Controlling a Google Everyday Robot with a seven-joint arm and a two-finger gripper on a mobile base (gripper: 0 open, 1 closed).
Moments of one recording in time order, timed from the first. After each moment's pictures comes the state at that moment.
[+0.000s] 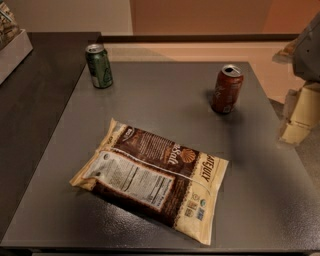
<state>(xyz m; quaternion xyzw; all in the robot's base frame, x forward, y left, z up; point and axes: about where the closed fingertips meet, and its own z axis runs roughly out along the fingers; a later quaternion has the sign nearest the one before) 0.438 -0.217 0.976 -0.60 0.78 -0.03 0.16</state>
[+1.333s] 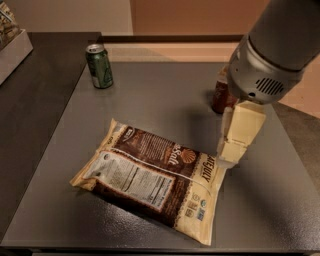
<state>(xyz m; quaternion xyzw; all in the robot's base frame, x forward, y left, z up) 0.420 -0.116 0.953 -0.64 0.75 0.03 0.15</state>
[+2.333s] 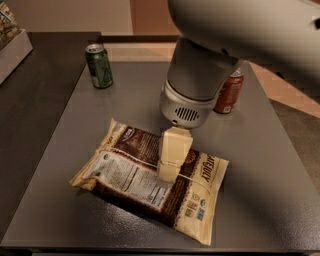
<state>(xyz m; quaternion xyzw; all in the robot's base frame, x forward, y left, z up) 0.415 -0.022 0.895 -0.65 0.75 0.06 0.10</state>
